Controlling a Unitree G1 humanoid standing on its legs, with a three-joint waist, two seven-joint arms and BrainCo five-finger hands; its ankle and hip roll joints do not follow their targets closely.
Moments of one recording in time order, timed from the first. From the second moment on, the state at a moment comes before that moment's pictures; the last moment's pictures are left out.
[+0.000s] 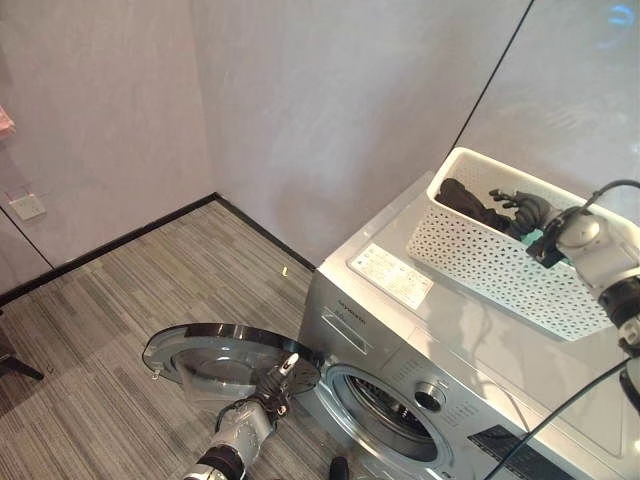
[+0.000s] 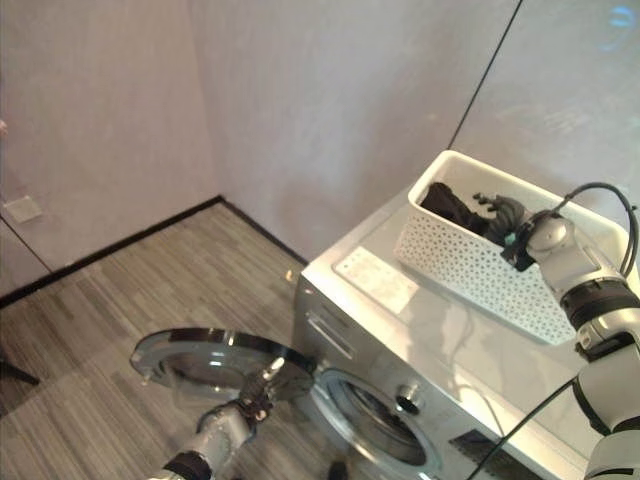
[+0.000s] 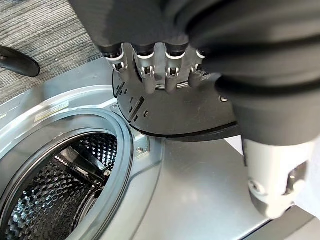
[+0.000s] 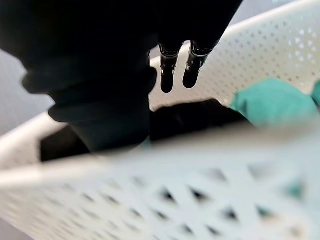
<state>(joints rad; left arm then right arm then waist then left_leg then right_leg) -0.17 0.09 -0.33 0.91 -0.90 0.05 0.01 -0.97 -0.99 0.71 0.75 0.20 0.11 0.22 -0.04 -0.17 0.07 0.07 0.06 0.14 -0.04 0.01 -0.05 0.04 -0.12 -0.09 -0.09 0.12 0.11</state>
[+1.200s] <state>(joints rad) -0.04 0.11 -0.34 0.84 -0.90 0.03 -0.03 -1.13 -1.02 0.77 1.06 0.18 0.07 0.22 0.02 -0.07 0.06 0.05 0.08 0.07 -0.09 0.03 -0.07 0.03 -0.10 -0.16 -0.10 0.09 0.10</state>
